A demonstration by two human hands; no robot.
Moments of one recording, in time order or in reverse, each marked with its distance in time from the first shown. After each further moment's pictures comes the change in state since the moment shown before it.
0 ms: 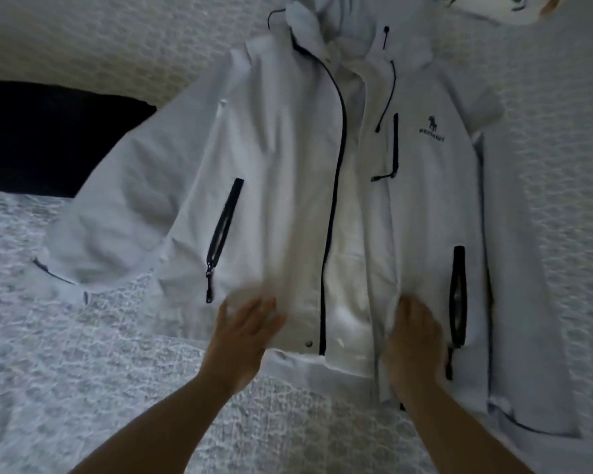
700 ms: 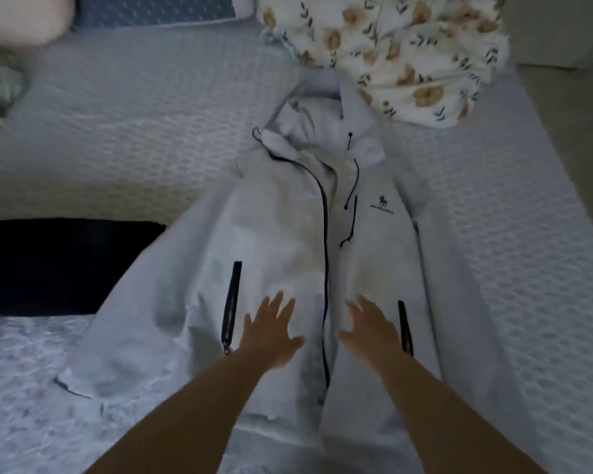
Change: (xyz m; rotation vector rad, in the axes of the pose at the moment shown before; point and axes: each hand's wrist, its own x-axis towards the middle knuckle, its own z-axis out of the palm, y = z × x) left_hand 0.128 -0.024 -0.117 -0.357 -0.291 -0.172; right_hand 0.060 -0.056 -0.126 0.331 -0.162 -0.166
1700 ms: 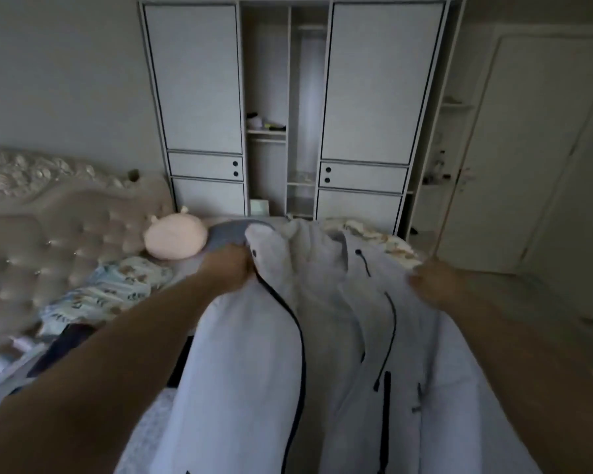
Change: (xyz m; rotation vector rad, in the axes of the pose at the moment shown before) left_hand -0.503 0.118 -0.287 0.384 1.161 0.205; right_hand -0.471 0.016 -0.285 -0.048 0.868 -0.201
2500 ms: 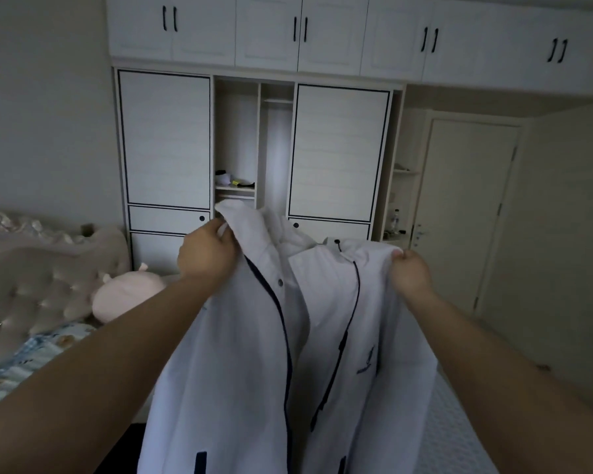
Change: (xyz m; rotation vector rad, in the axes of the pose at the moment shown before) left_hand 0.086 -0.012 -0.063 -0.565 0.443 -0.394; right_hand 0.045 -0.081 -0.078 0.602 0.422 0.230
